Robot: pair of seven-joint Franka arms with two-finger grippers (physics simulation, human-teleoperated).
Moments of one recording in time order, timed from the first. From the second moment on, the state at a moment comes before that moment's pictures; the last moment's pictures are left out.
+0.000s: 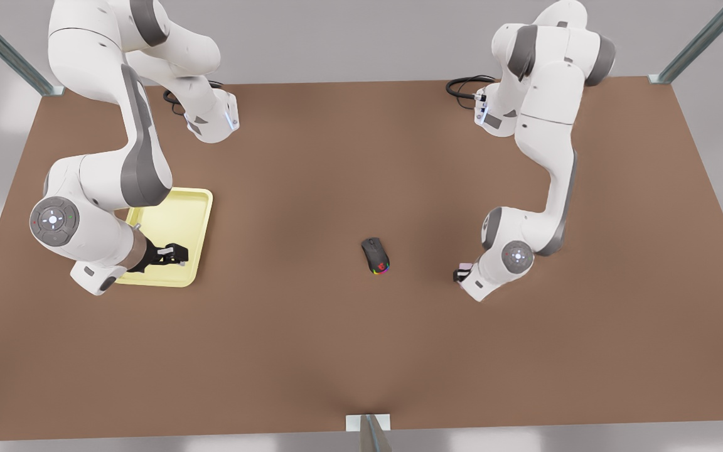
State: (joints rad) left arm -0.41 0.62 0.06 -1.71 -0.13 2.25 -0.20; right arm 0.05 0.35 0.10 -1.38 -0.02 1.63 -0.01
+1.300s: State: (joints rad) left arm -0.46 0.68 -0.04 -1.02 -0.16 1.75 -0.78; right arm 0.06 0.36 0.14 -1.38 -0.03 1.64 -0.02
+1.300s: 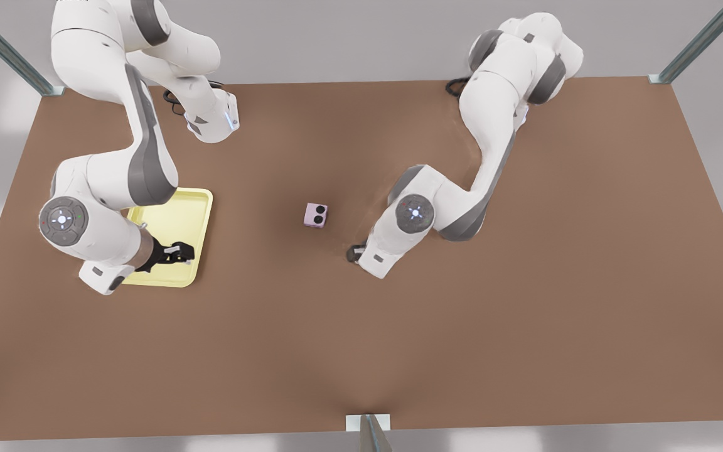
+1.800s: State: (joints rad) left arm -0.14 0.22 0.05 -1.43 -0.08 1.45 -0.36; right arm 0.46 0.35 0.19 -1.76 0.04 1.94 0.38
